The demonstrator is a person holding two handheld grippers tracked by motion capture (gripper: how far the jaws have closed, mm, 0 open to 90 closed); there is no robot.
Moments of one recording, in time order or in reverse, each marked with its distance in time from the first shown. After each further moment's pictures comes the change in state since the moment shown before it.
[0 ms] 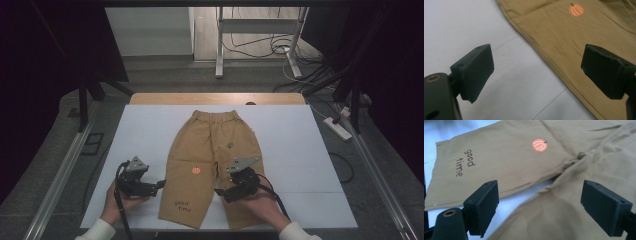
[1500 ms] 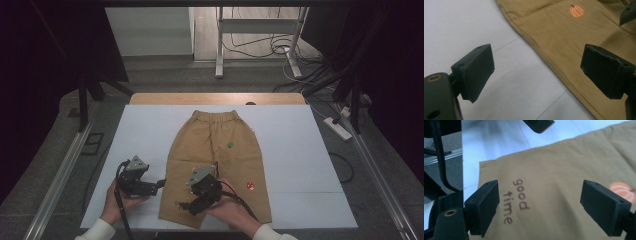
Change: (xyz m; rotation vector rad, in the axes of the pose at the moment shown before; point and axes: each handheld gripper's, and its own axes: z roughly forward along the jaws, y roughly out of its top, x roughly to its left) left arm 0.001 0.001 0.001 -0.003 -0.002 0.001; right arm 0.066 0.044 0.065 0.032 0.167 -0.136
